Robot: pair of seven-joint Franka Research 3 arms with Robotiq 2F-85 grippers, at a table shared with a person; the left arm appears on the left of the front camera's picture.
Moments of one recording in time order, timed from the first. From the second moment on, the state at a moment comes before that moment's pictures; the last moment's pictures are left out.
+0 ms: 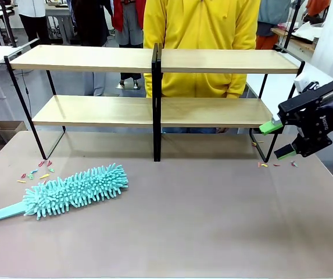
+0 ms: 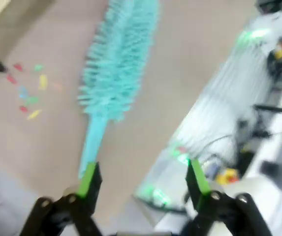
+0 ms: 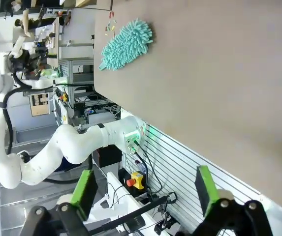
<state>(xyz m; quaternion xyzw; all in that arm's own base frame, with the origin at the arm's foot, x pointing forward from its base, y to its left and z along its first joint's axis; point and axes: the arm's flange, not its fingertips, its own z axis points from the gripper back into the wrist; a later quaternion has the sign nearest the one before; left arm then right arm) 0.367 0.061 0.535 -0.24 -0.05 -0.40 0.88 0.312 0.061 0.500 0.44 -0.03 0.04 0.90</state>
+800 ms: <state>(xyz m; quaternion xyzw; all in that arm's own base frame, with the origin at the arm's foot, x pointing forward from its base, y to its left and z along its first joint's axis) 0.353 0.073 0.538 -0.56 -0.01 -0.29 0.77 0.314 0.018 0.552 0.55 -0.09 -0.05 0.83</state>
